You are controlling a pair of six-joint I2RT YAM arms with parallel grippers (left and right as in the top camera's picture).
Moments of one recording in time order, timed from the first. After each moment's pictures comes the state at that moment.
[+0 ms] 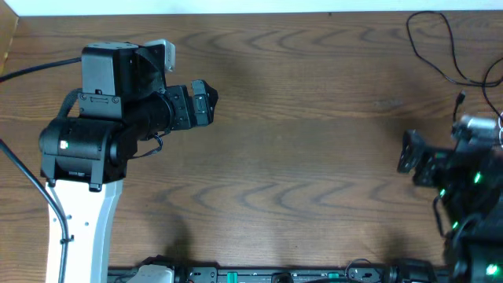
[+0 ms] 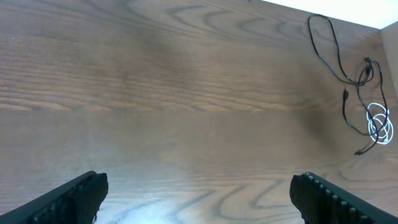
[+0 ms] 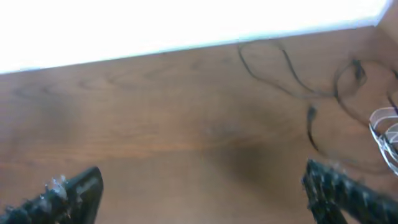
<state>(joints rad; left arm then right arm) -0.14 1.29 1.67 -1.22 0.28 -0.27 -0.09 0.62 0.82 -0.64 -0.07 0.09</state>
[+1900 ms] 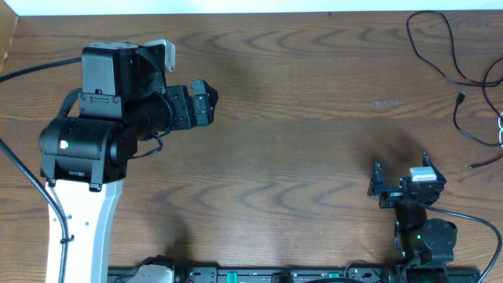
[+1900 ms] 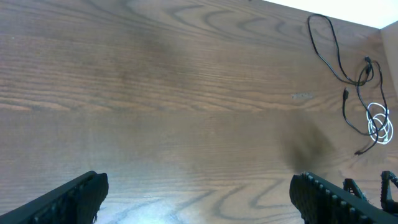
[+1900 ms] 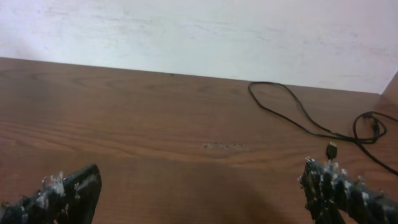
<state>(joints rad) -0.14 1.29 1.67 -1.21 0.28 -0.27 0.03 0.02 0.01 -0.07 -0.01 -0.06</state>
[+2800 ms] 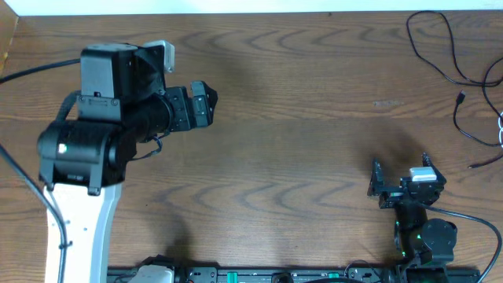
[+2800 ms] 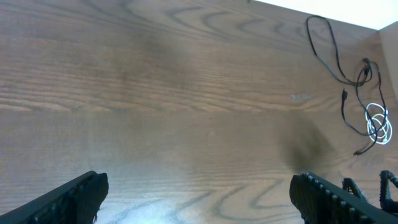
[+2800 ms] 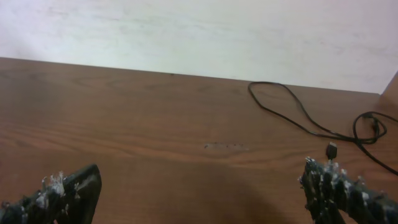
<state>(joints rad) -0.14 1.28 1.67 -1.21 0.28 -0.27 0.03 0.02 0.01 -0.07 -0.01 -0.06</state>
